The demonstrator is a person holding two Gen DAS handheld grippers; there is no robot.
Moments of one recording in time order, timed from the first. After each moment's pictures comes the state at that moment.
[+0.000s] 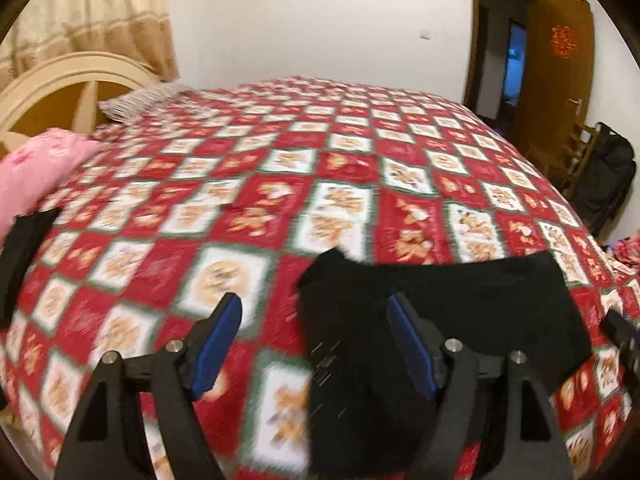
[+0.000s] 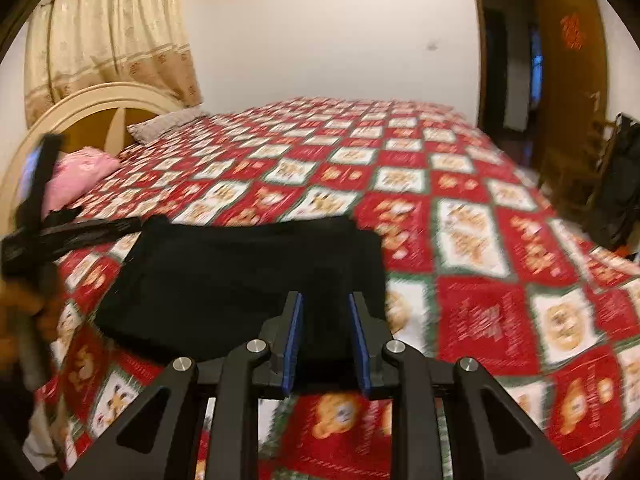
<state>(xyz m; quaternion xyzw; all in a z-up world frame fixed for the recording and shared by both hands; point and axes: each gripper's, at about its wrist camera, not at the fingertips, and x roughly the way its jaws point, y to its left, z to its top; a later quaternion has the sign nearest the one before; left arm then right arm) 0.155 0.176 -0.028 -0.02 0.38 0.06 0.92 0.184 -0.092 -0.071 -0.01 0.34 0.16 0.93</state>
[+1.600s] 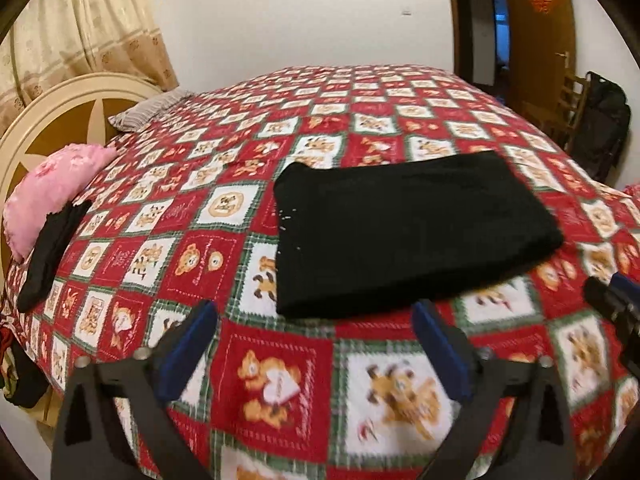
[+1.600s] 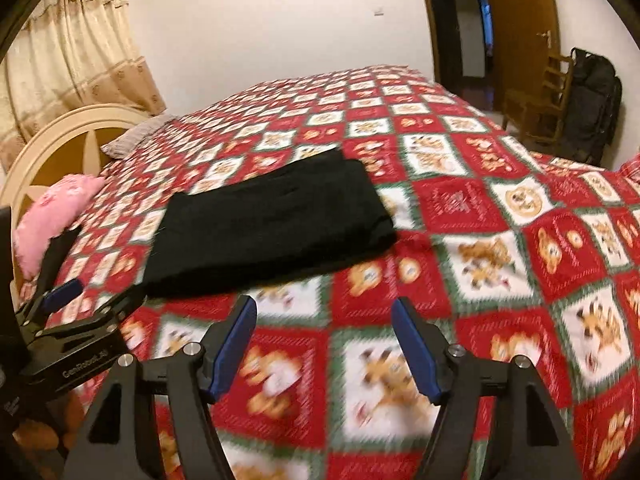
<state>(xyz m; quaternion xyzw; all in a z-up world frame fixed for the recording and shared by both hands) 0.038 0.120 -0.030 0.05 0.39 0.08 0.92 0.077 -0.093 -0.057 0.07 0.39 0.10 0.91</state>
